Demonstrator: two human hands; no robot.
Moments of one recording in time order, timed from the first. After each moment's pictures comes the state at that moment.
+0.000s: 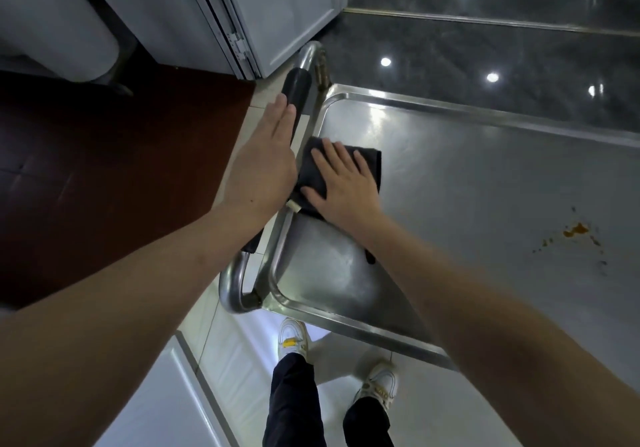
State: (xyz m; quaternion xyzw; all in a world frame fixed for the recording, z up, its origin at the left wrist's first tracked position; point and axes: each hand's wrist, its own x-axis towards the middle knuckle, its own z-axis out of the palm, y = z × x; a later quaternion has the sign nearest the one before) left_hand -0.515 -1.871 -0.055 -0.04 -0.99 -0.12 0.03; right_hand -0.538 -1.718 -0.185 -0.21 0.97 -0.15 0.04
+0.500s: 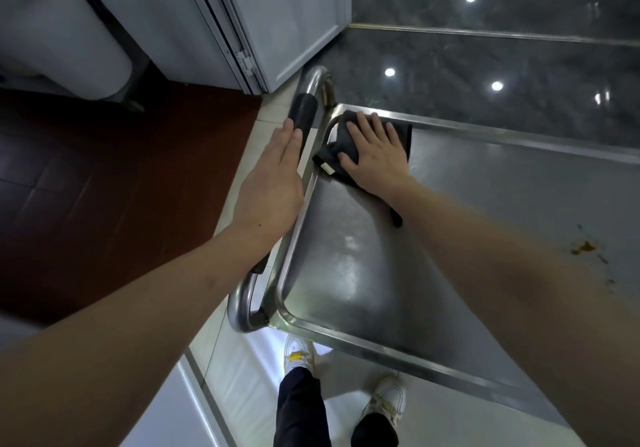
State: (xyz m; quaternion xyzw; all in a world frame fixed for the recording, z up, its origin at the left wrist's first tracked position) left_hand -0.514 -1.872 -0.053 -0.03 -0.99 -0.12 0.02; right_hand -0.632 -1.685 -0.162 -0.16 0.98 -0.13 0.08
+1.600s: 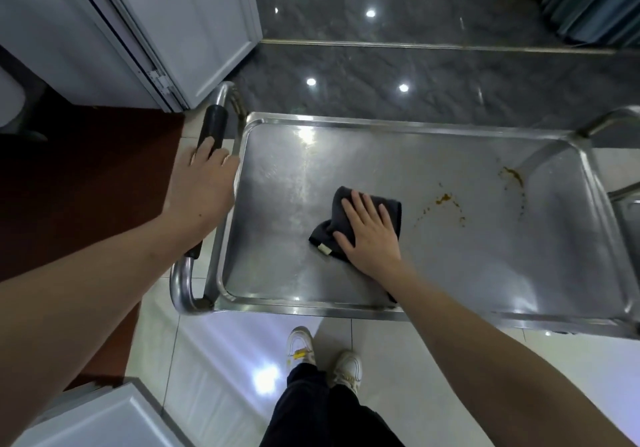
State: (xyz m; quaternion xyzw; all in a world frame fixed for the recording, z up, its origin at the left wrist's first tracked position) left_hand -0.508 -1.856 -0.028 -0.14 -0.98 0.12 0.01; right_hand -0.417 -1.544 -0.165 -0.06 0.99 -0.12 0.10
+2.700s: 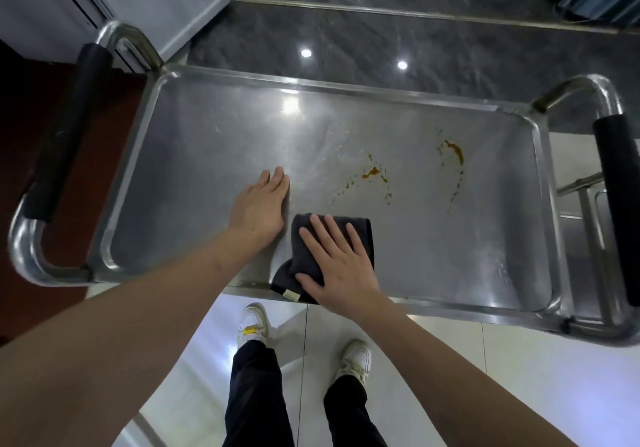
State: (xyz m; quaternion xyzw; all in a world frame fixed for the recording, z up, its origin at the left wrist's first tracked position) left_hand -0.442 -1.612 -0.152 -0.13 -0.97 -0.05 -0.21; right_hand -0.311 -1.424 -0.179 -0.18 0.98 -0.11 0.08
